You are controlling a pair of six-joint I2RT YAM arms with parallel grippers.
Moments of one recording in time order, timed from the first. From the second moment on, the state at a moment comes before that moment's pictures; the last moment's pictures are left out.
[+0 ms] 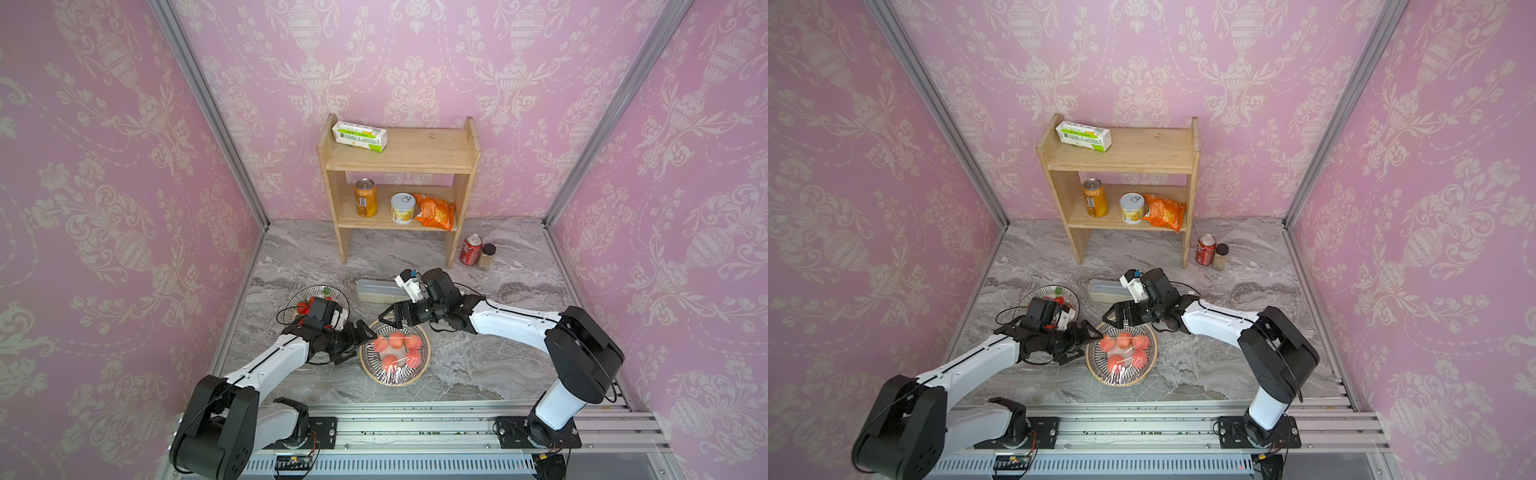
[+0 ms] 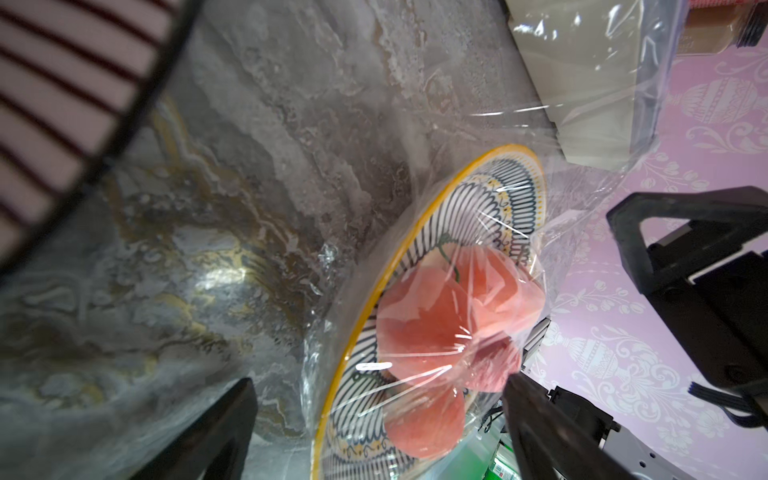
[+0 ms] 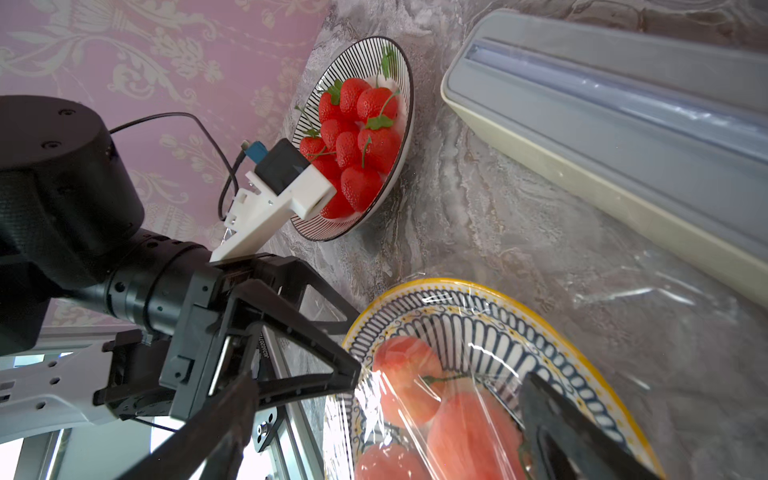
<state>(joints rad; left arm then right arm) -0.27 1.20 0.49 -0.37 0.60 -0.80 0.72 1.71 1.00 0.05 -0.51 0.55</state>
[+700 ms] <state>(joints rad) -0.27 1.17 0.40 -0.28 0.66 -0.88 0.65 1.81 1.03 0.03 -0.48 0.48</state>
